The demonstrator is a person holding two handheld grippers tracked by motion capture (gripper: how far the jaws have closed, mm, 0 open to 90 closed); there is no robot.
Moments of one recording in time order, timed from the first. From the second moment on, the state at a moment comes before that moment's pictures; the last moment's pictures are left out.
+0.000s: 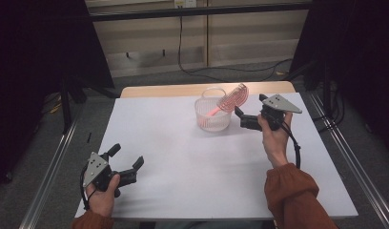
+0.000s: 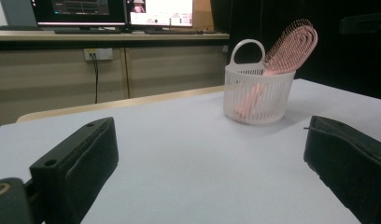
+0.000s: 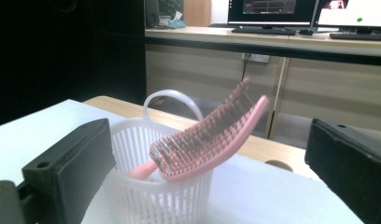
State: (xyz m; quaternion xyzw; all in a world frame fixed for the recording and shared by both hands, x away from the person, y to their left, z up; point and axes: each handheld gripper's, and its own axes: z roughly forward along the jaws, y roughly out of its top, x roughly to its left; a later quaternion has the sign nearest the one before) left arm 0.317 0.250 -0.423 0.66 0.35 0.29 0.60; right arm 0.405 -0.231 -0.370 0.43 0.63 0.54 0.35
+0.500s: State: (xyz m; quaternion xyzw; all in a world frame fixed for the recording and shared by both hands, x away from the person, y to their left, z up) left arm 0.316 0.250 -0.421 0.64 0.37 0.28 0.60; right arm 0.382 -0.230 -0.381 0.43 0.64 0.53 0.36
